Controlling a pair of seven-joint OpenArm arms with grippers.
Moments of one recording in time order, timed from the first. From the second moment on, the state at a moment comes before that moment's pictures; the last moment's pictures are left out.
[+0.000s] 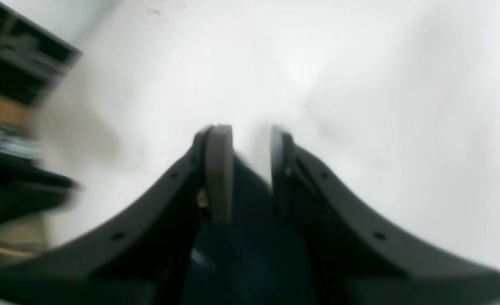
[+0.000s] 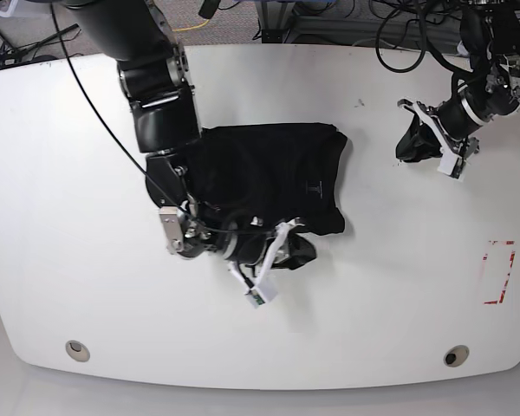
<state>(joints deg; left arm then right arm) 17.5 -22.5 -16.2 104.2 -42.0 -35.8 47.7 26.5 -0.6 -12.2 65.0 36.2 31.4 -48.9</state>
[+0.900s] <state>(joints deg) 9.7 -11.9 8.3 100.5 -17.5 -35.9 46.8 16.5 12.0 -3.2 64.9 23.0 36.4 -42.0</state>
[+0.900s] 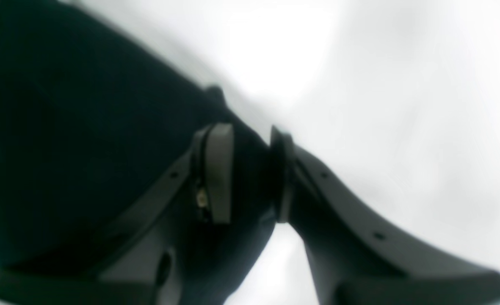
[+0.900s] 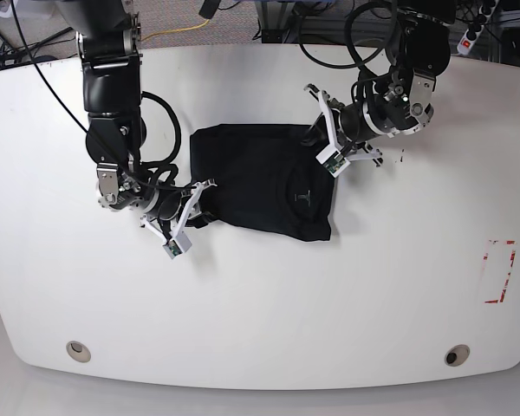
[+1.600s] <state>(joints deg) -1.9 -15.5 3.4 87.4 -17.2 -36.2 46.8 13.1 11.8 0.6 77.2 18.6 39.2 -50.8</state>
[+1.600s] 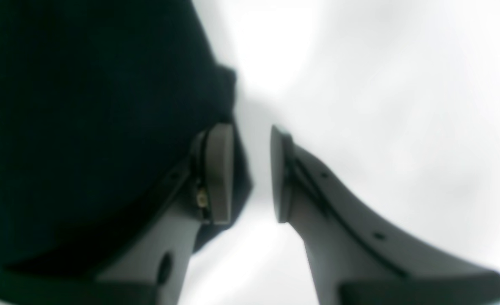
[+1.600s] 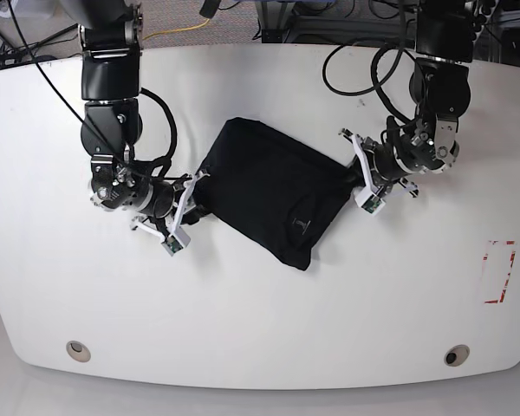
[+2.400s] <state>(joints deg) 6.1 -13.0 8.3 99.1 -17.2 -36.3 46.8 13.6 11.8 1.5 71.1 18.1 38.9 -45.1</state>
